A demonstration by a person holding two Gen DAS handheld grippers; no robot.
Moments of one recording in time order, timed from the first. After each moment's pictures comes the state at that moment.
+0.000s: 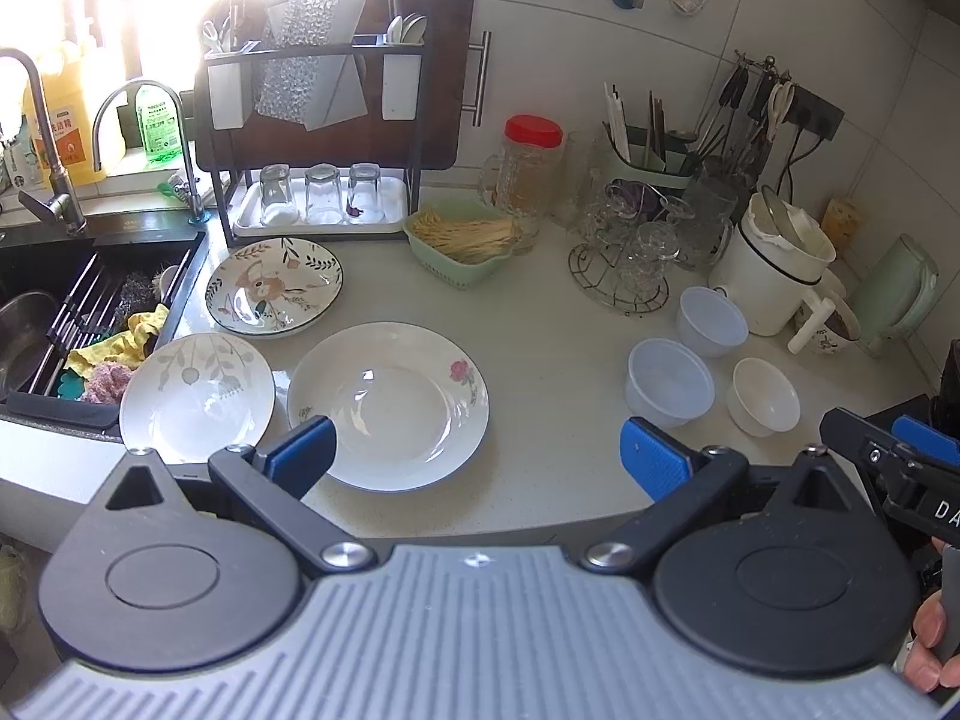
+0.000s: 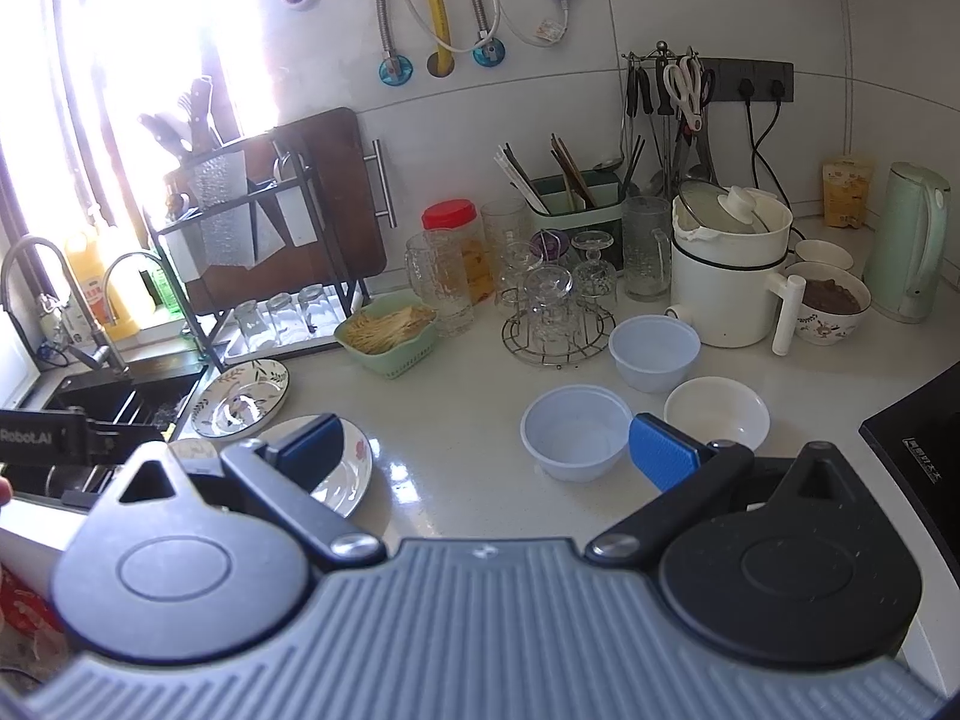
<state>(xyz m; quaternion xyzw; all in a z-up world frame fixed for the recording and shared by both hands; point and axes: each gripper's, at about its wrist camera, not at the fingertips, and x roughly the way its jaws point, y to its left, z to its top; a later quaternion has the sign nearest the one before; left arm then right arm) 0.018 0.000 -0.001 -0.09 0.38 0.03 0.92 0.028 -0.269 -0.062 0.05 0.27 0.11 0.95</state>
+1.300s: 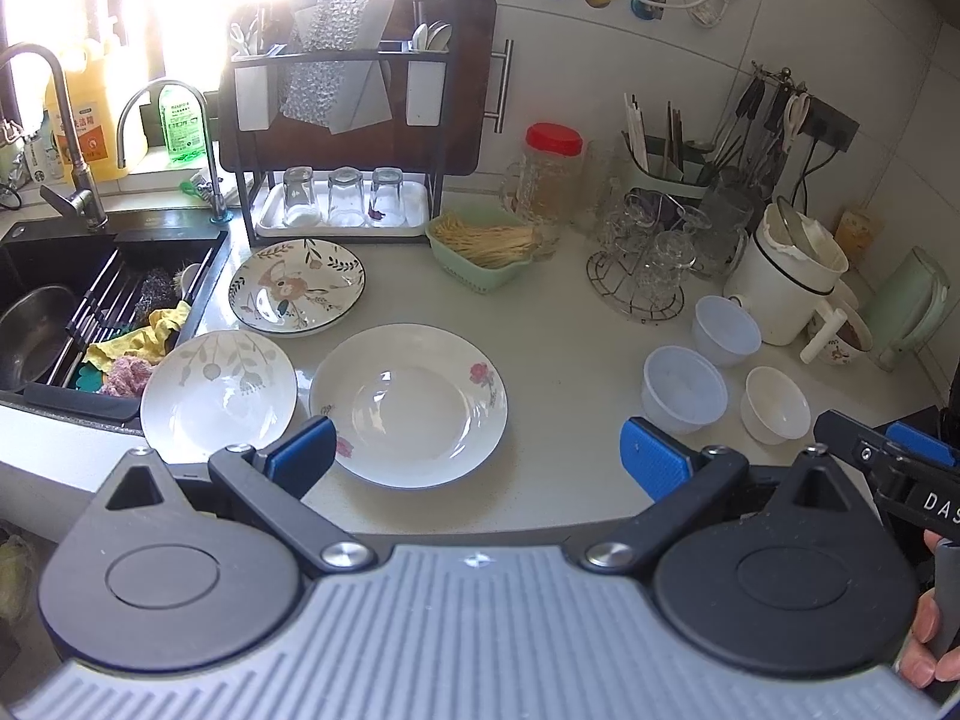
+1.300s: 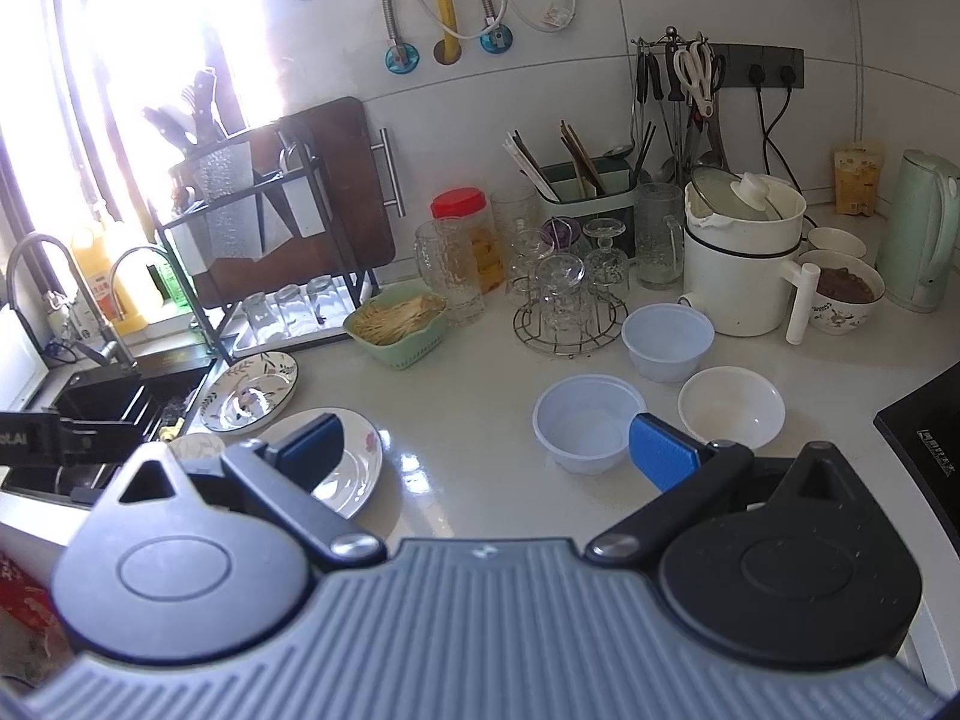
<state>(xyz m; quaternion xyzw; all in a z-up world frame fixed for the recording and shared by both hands) 0.004 0.008 0.000 -0.09 0.38 0.05 0.92 0.033 -0.266 -0.066 0.06 0.28 0.12 0.95</state>
